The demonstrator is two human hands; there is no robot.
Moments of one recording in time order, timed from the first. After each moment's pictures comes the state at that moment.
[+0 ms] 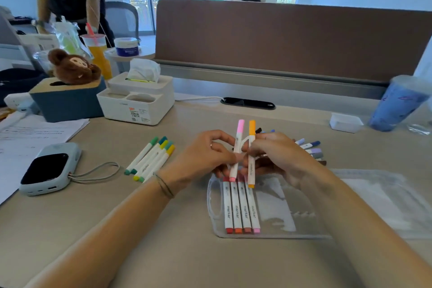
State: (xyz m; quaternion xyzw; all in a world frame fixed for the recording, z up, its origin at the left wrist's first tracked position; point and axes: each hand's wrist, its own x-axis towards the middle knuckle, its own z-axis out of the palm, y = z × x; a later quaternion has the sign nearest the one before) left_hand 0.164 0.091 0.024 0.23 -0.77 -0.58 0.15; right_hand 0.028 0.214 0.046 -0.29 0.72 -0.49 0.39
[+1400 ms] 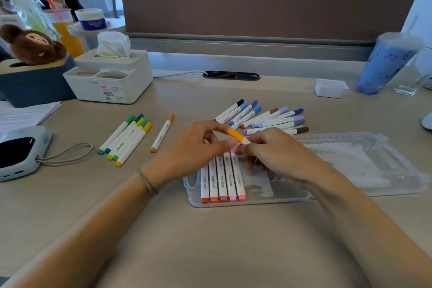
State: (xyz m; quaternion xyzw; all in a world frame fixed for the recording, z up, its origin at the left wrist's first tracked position) left_hand 0.155 0.130 0.005 0.22 -0.87 -0.41 0.13; right_hand 0.025 0.270 0.019 -0.40 0.82 -0.30 0.26
